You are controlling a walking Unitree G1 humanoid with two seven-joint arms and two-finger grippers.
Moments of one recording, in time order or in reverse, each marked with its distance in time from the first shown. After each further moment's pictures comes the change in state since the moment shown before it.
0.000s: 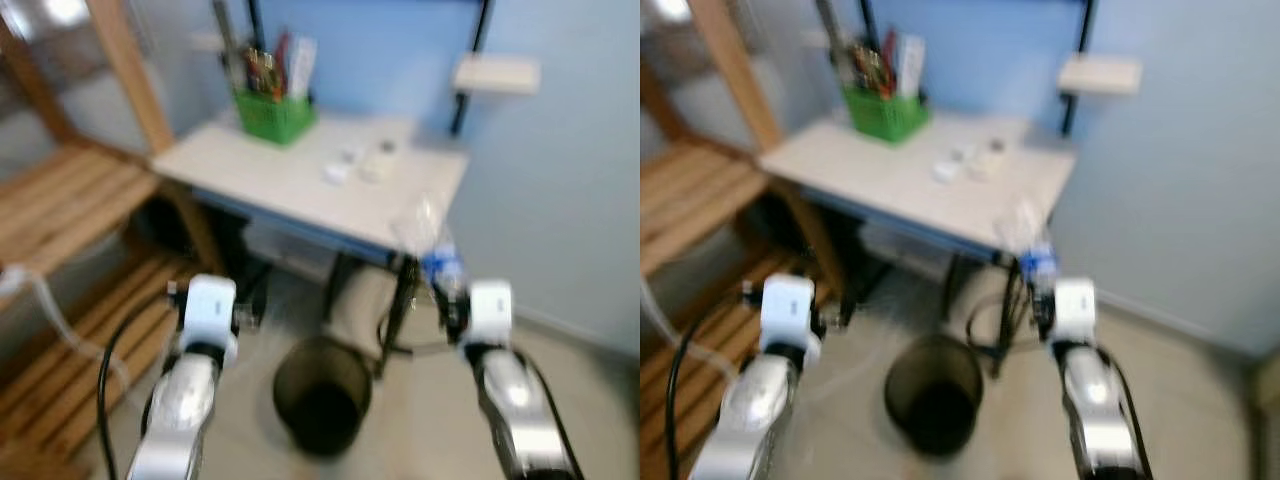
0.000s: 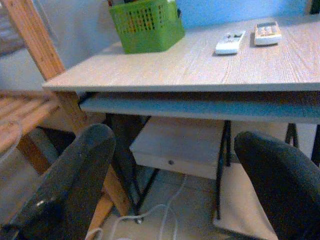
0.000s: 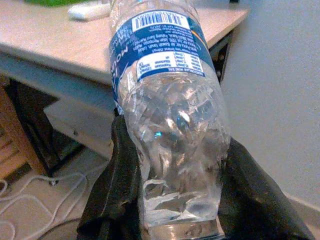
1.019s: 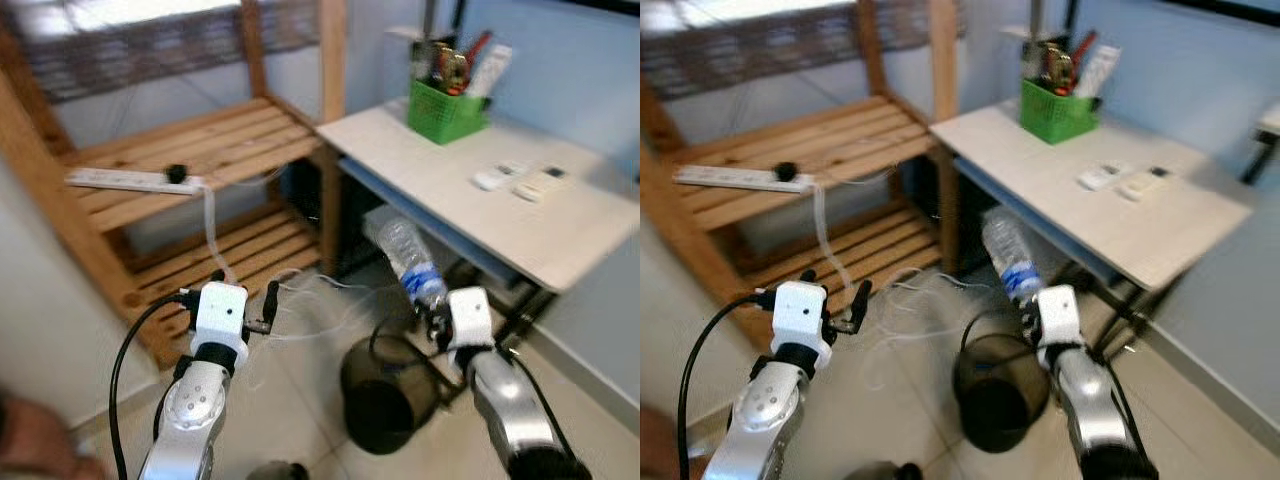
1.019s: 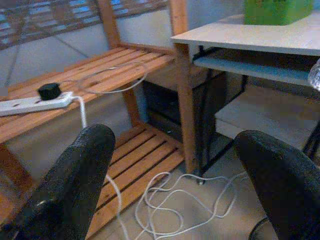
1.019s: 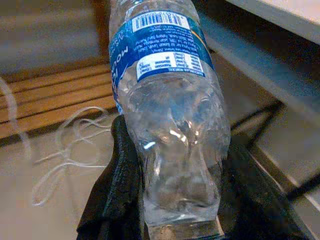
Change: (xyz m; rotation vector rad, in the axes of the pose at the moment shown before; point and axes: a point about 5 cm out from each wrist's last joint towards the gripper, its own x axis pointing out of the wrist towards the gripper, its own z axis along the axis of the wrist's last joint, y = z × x) left arm -0.004 -0.011 -0.003 -0.009 0.016 -0.015; right arm 0.017 0.001 -0.025 -0.063 0.164 0.072
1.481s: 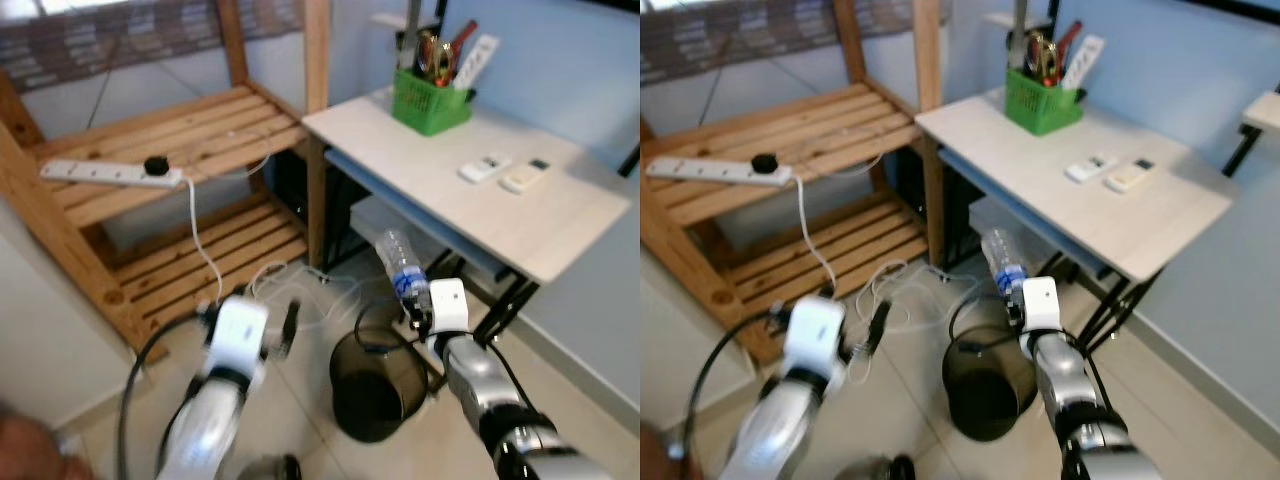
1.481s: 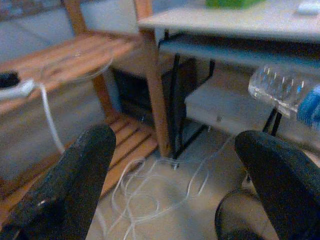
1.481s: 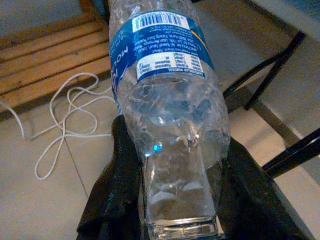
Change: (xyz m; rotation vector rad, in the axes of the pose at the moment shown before) left arm -0.032 -0.022 0.002 0.013 0.038 -0.090; right arm 0.026 0.021 -0.003 0.076 0.150 -0.016
